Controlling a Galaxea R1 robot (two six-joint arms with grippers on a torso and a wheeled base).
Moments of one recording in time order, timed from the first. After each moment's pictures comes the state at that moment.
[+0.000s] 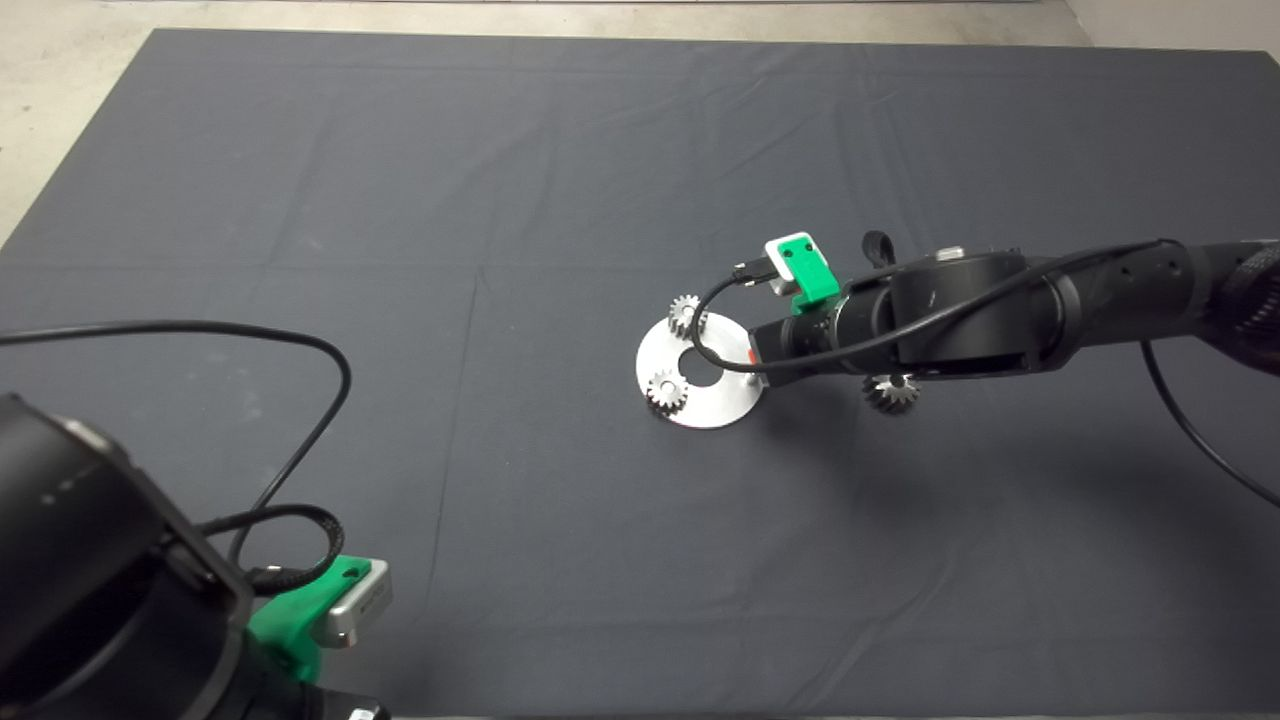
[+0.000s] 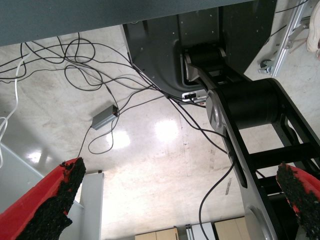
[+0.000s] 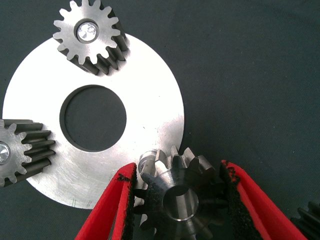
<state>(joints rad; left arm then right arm) -0.42 2.23 -0.29 -0.07 1.45 -1.77 0.25 2.58 -0.90 -0.86 -1.53 1.39</state>
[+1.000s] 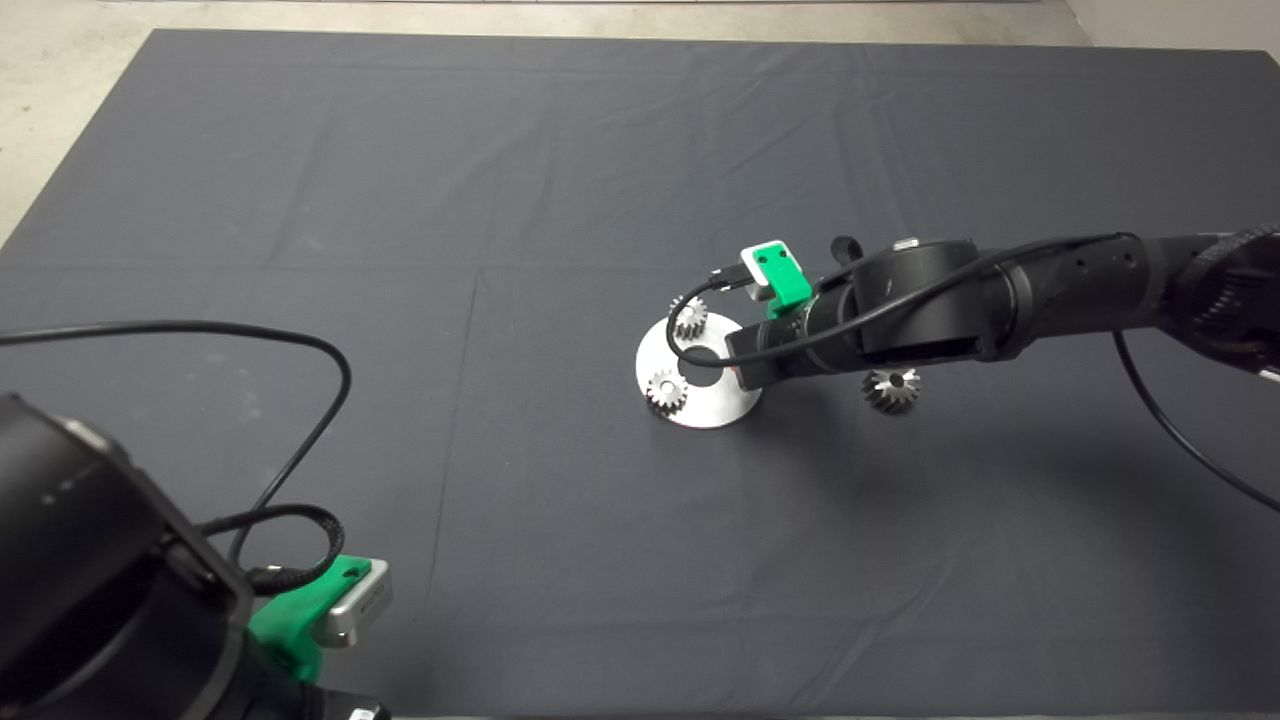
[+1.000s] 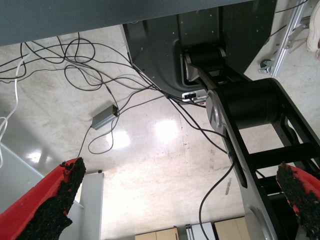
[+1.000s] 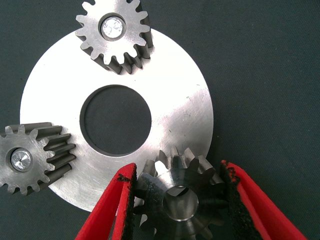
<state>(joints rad) -0.42 2.23 -0.29 -0.07 1.45 -1.77 0.25 2.63 -0.96 -0.81 -1.52 1.39</state>
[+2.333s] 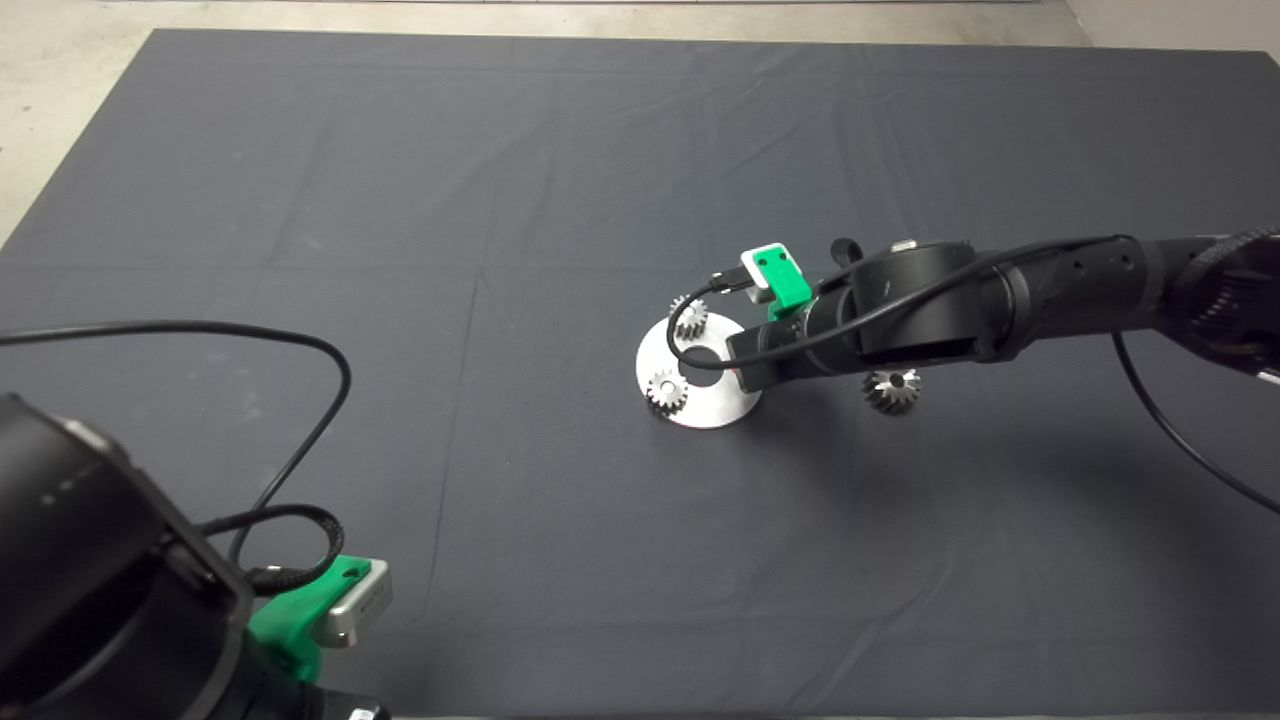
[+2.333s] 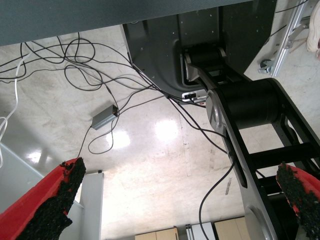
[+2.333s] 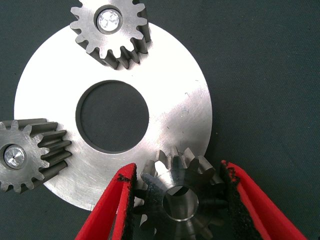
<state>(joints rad) -0.42 2.23 -0.29 -0.07 1.45 -1.77 0.25 2.63 -0.96 -0.81 -1.52 1.38</state>
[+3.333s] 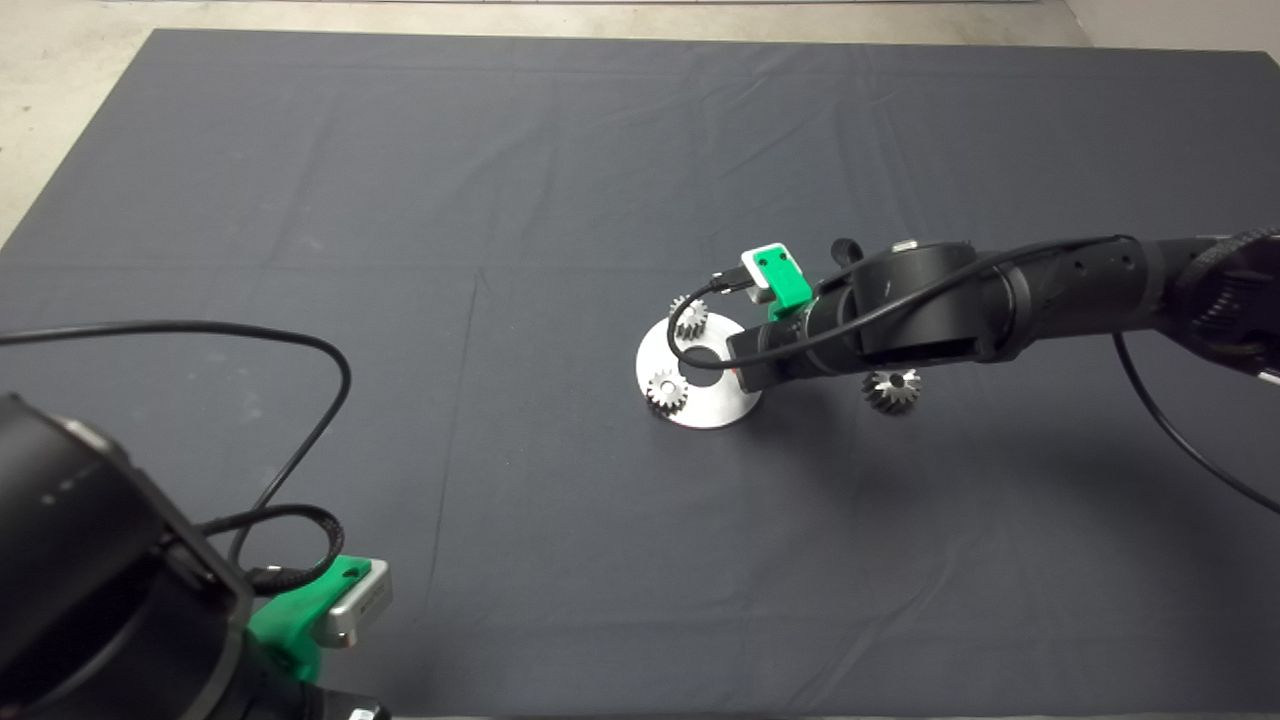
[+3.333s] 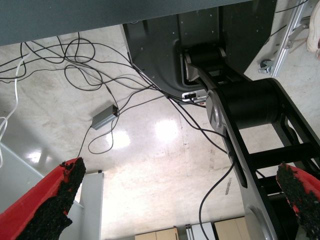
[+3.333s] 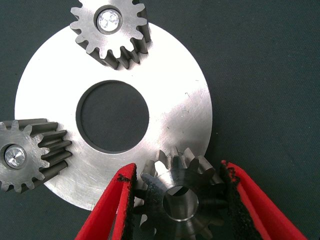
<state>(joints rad) -0.42 2.23 -0.29 -0.07 1.45 -1.77 0.25 2.63 -0.96 -0.81 -1.52 1.38</state>
